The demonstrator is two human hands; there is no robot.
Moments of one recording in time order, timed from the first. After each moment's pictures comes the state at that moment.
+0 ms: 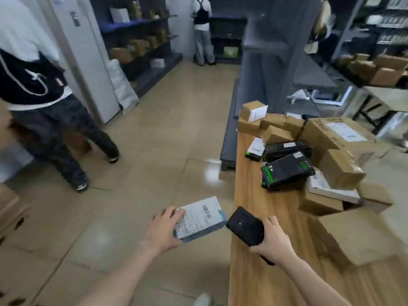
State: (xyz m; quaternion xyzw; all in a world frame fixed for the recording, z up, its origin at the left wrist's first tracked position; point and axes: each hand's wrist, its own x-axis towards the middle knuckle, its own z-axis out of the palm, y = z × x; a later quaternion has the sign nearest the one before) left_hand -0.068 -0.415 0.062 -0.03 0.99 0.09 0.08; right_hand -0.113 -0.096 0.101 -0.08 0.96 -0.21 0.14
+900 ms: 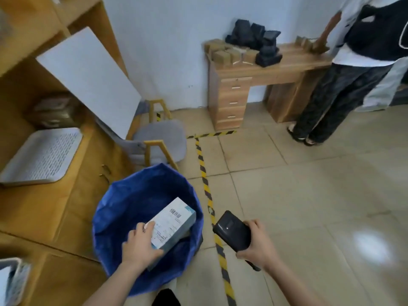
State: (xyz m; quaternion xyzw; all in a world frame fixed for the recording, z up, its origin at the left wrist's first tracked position) left_hand 0.490 -0.498 0.006 -0.73 0.65 0.20 0.05; right_hand 0.160 -0.465 0.043 -0.58 0.73 -0.12 0.35
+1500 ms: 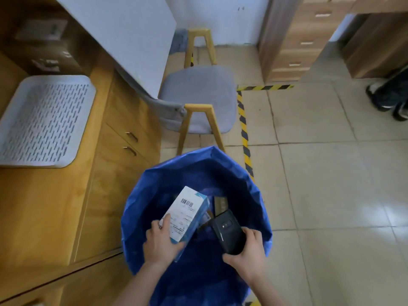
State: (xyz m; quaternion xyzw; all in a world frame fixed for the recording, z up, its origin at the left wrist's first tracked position) left_hand 0.626 -0.646 -0.156 -0.79 0.53 0.29 0.09; right_hand 0.390 -0.633 -0.113 -0.44 0.76 -0.11 0.46
